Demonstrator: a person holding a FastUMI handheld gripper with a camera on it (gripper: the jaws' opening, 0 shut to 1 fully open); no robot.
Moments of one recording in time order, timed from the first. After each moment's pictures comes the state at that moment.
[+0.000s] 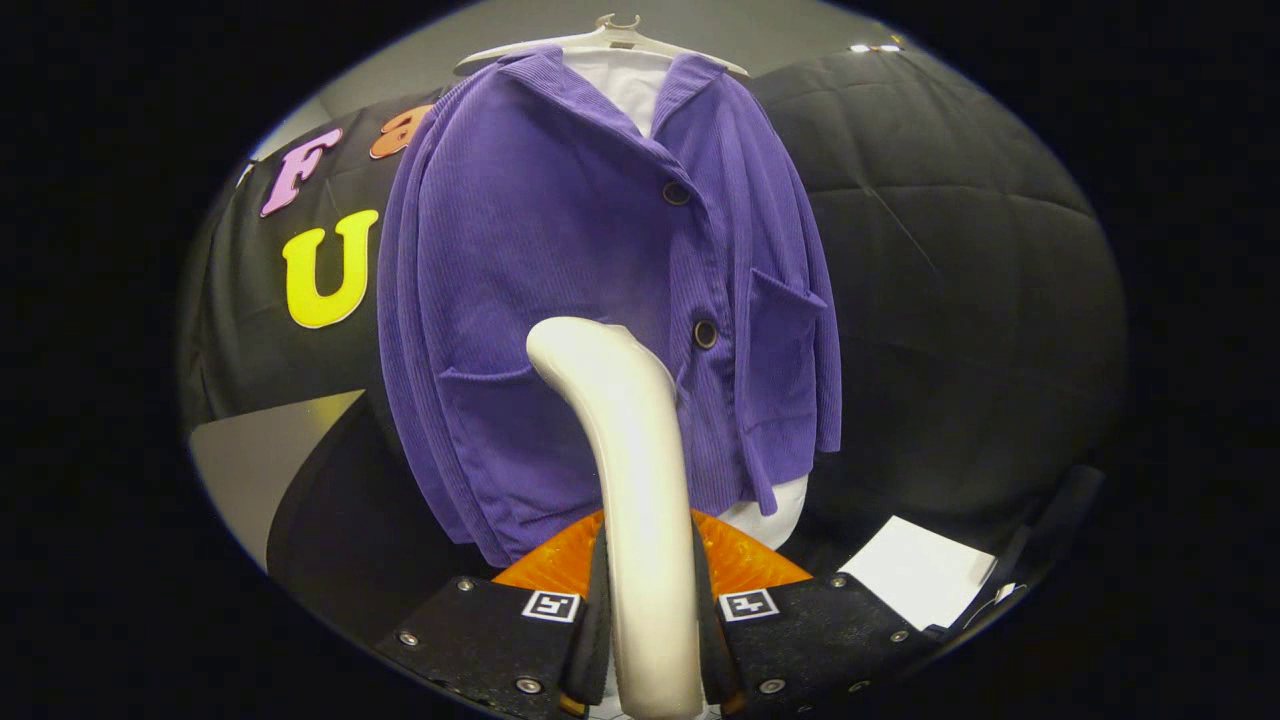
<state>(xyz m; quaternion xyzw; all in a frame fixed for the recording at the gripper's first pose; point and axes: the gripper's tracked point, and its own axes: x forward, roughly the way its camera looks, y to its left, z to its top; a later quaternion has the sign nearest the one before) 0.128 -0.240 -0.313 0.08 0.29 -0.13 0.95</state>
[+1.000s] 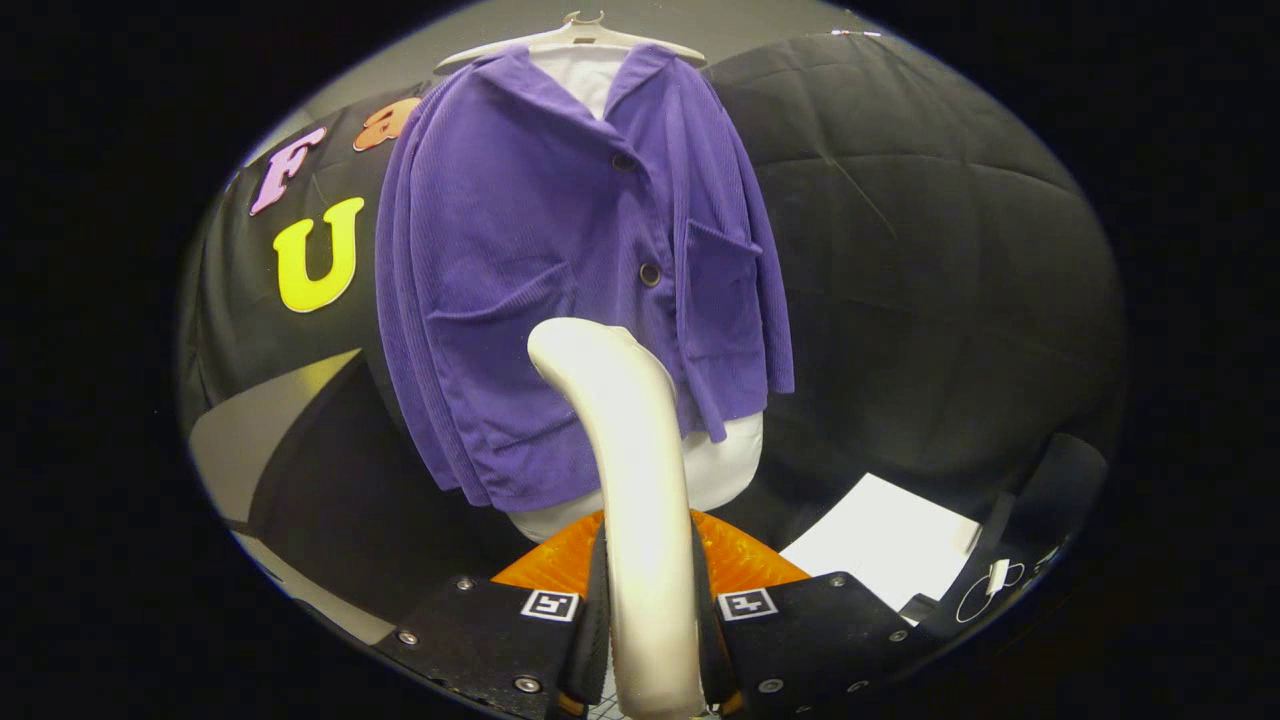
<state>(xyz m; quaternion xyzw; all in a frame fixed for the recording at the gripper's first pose) 0.059 -0.256 -0.301 0.09 0.30 -0.14 0.94</state>
